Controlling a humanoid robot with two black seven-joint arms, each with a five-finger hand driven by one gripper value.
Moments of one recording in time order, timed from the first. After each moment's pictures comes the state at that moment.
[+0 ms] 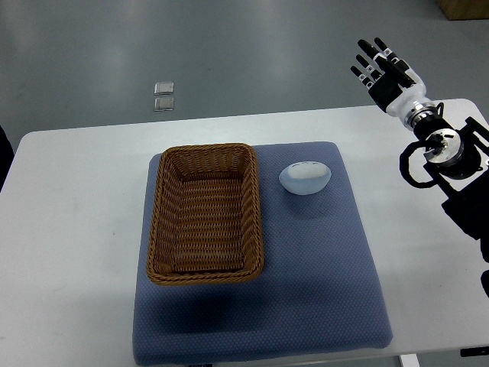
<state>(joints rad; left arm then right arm) 0.00 0.00 -0.09 -0.18 0.06 0.03 -0.02 0.75 -0.23 1.03 0.76 -0.04 0.08 0.12</state>
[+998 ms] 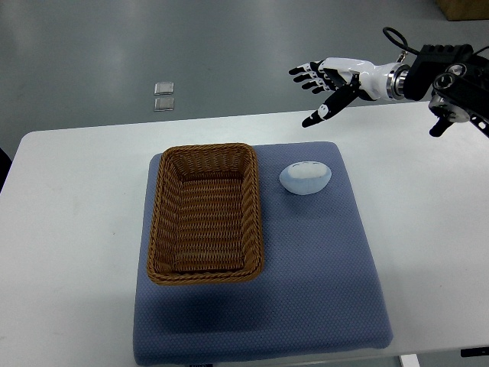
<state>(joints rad) 0.00 0.00 -0.09 -0.19 0.06 0.03 -0.02 1.23 -0.46 0.23 0.89 -0.82 0.40 -0.06</state>
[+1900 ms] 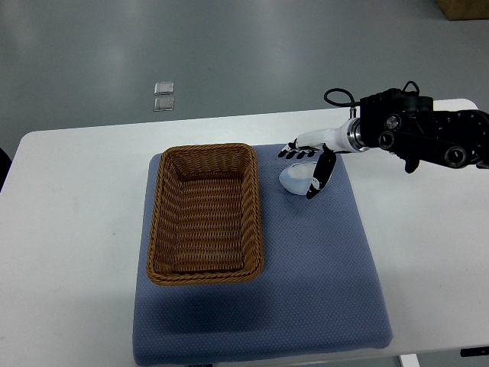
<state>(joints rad) 0.00 0.00 -0.09 -0.18 0.06 0.03 -0.02 1.29 -0.36 -0.14 0.98 -0.87 0.31 -0.13</state>
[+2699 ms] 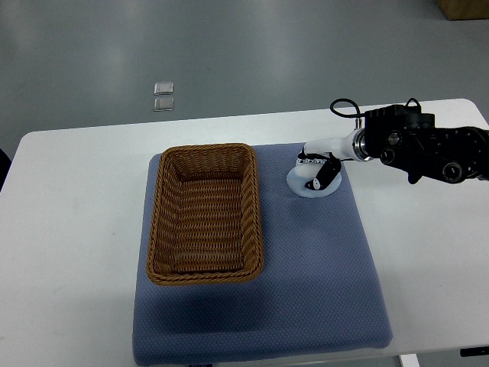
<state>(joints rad) 0.00 0.00 -0.09 -0.17 0.06 0.03 -0.02 1.25 -0.38 -0.13 0.96 -0.94 0.28 -0.11</state>
